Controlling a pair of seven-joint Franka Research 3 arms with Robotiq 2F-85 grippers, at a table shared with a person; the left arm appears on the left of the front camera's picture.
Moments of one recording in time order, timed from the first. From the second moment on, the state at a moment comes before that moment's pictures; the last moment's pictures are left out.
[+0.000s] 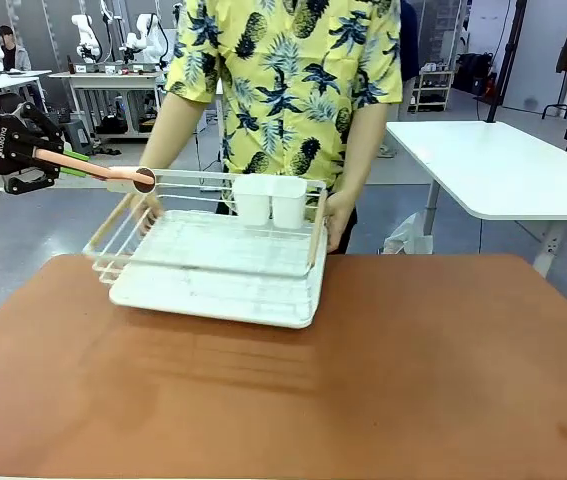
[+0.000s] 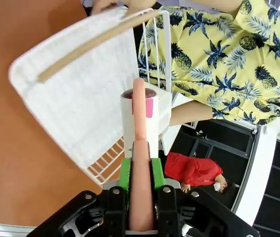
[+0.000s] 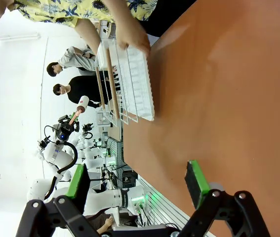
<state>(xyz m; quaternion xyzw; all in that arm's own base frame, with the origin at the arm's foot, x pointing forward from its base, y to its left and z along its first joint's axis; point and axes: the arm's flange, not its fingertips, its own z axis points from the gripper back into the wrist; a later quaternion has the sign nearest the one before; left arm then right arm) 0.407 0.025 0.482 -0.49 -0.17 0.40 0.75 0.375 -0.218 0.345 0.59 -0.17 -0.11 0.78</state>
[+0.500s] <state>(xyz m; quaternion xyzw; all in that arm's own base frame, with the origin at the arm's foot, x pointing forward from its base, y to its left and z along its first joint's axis) 0.407 0.025 0.482 -0.49 -0.17 0.40 0.75 0.375 -0.218 0.345 0.59 -0.17 -0.11 0.78</state>
